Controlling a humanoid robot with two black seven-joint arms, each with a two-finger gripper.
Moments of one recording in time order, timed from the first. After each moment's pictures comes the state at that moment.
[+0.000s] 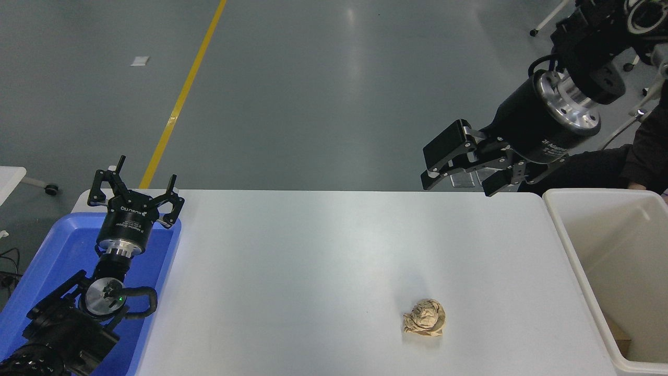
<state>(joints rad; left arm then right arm) -0.53 0.25 -0.97 -0.46 -0.11 -0.69 -0.40 2.48 -0.44 -1.15 1.58 -0.03 0.78 -0.04</state>
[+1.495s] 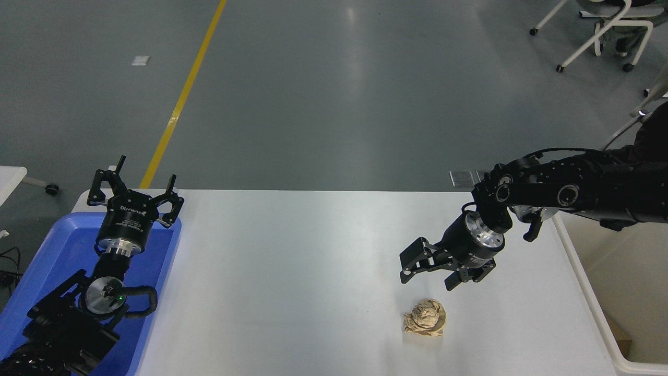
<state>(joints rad) -0.53 0.25 -0.97 -0.46 -0.11 -0.69 -0.40 1.39 -0.29 -0.73 1.01 -0.42 0.67 -0.04</state>
